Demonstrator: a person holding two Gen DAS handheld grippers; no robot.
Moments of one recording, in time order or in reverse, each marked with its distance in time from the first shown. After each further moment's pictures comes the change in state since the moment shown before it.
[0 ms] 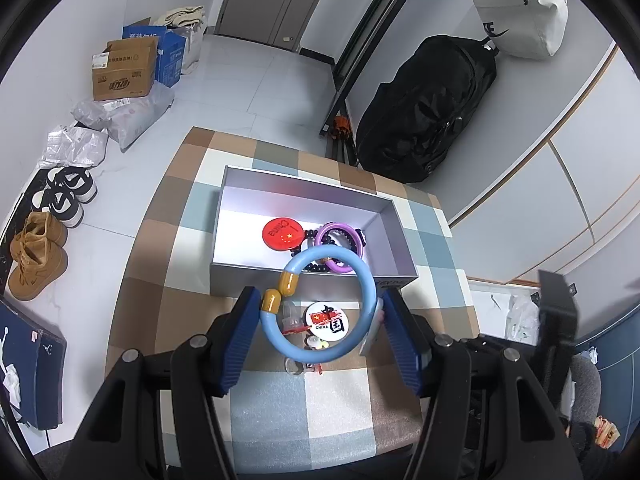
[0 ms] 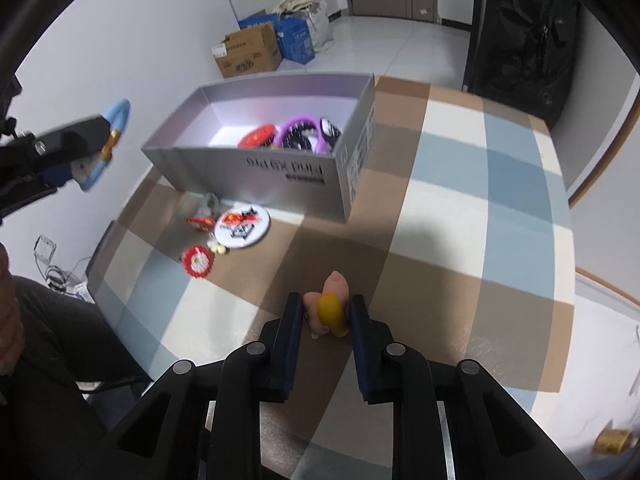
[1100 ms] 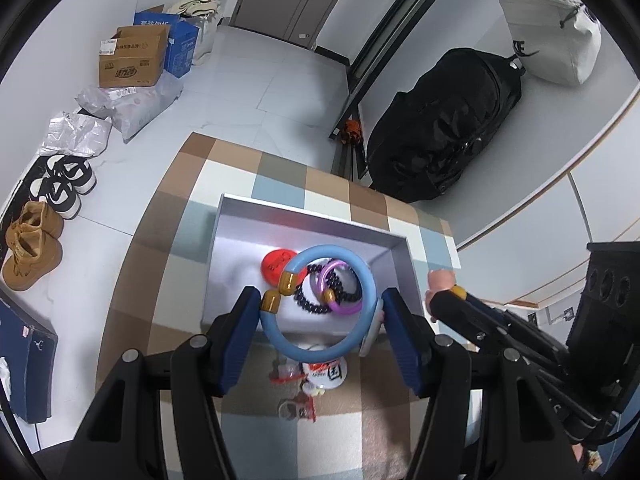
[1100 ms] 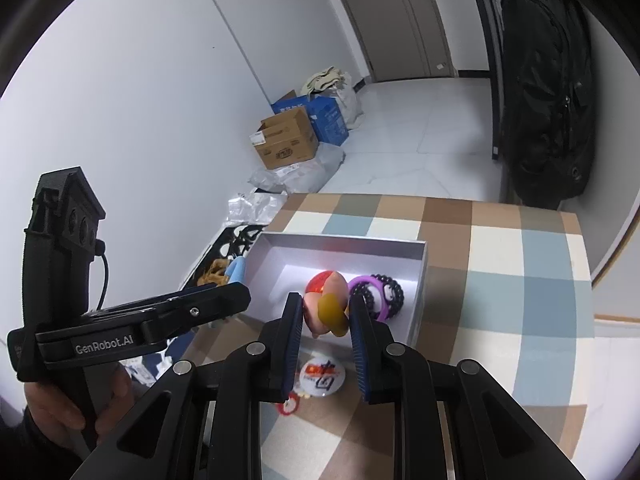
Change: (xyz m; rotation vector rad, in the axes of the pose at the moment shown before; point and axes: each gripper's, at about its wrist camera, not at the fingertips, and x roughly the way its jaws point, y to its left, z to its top) left arm 0.023 0.004 0.032 -0.082 0.010 0.002; right arm -0.031 0.006 0.079 0.081 -0.237 0.190
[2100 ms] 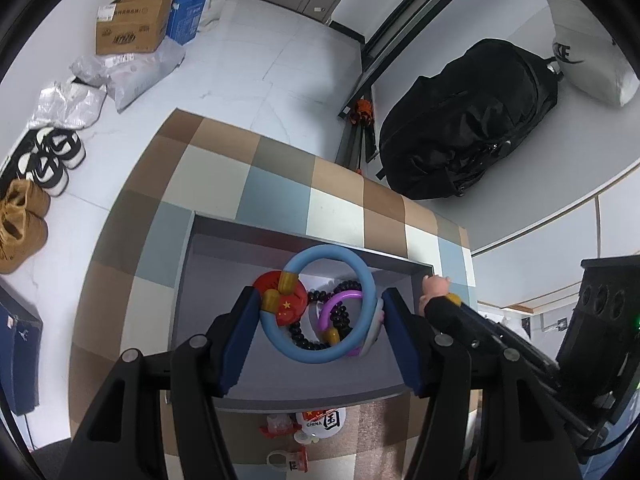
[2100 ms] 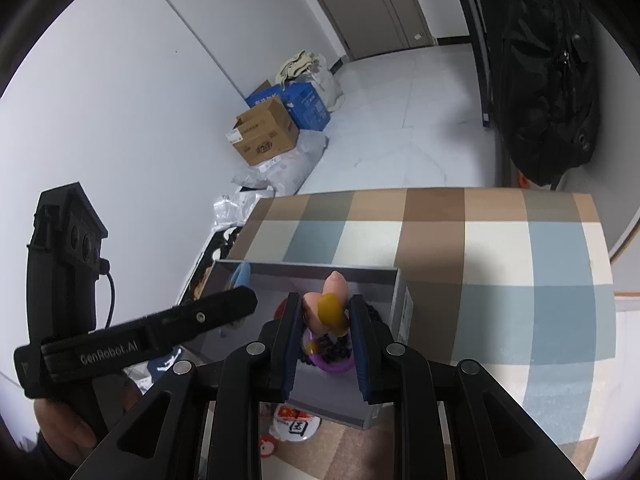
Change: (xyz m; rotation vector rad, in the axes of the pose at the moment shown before) left arm 0.043 0.010 0.025 -0.087 0.108 -0.001; right arm 0.043 -0.039 0.025 0.119 0.078 0.005
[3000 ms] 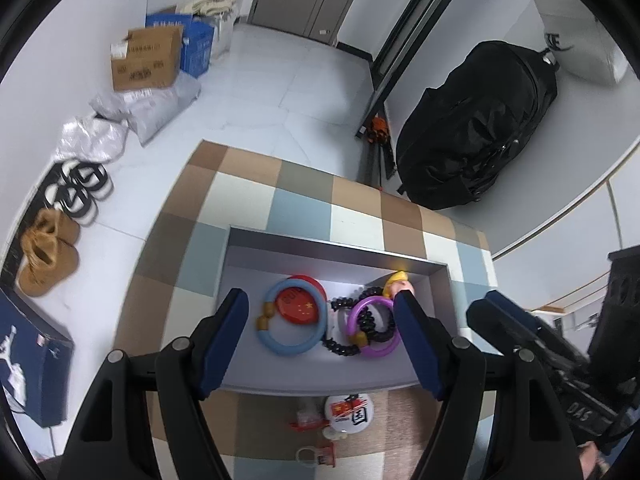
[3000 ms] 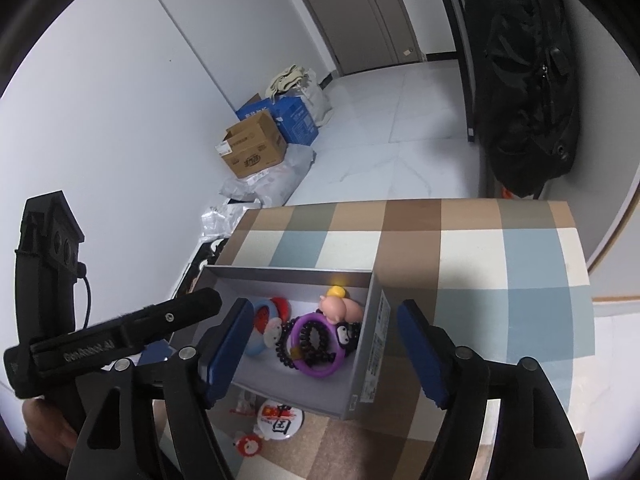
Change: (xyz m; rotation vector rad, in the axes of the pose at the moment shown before) left arm -0.020 -0.008 -0.012 0.097 -0.107 0.130; right arm -0.014 -0.002 -0.007 -0.016 -0.078 -0.051
